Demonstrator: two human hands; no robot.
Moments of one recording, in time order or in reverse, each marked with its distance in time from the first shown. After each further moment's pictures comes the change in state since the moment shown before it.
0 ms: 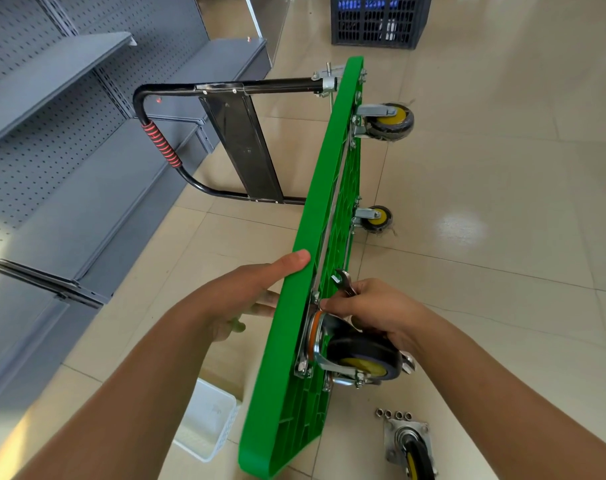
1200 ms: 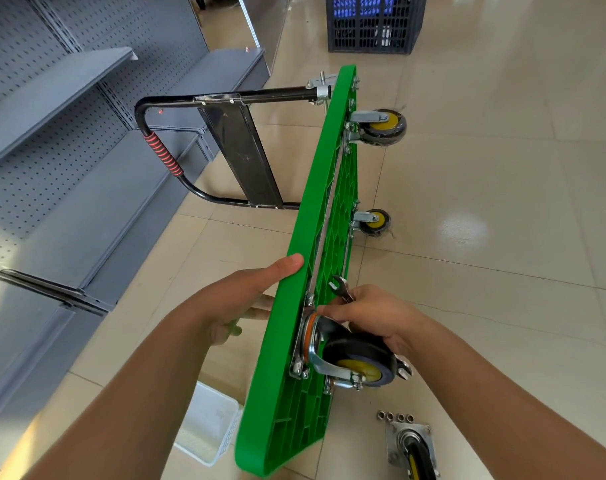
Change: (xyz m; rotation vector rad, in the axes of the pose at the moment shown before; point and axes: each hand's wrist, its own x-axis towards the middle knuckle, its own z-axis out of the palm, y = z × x) left_hand 0.001 0.000 0.002 -0.002 0.023 -0.017; right_hand -0.003 0.004 -0.002 -0.032 -0.032 0.010
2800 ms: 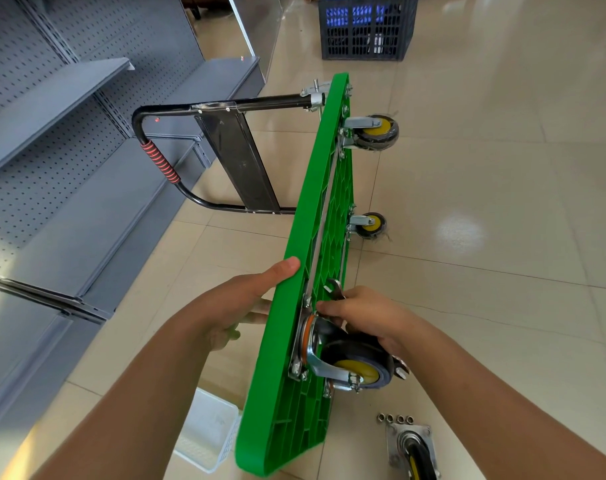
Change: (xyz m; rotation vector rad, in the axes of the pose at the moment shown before) left_hand -0.002 0.000 0.002 0.009 0.017 -0.004; right_hand 0.001 -0.001 0.004 -0.070 0.059 -0.005
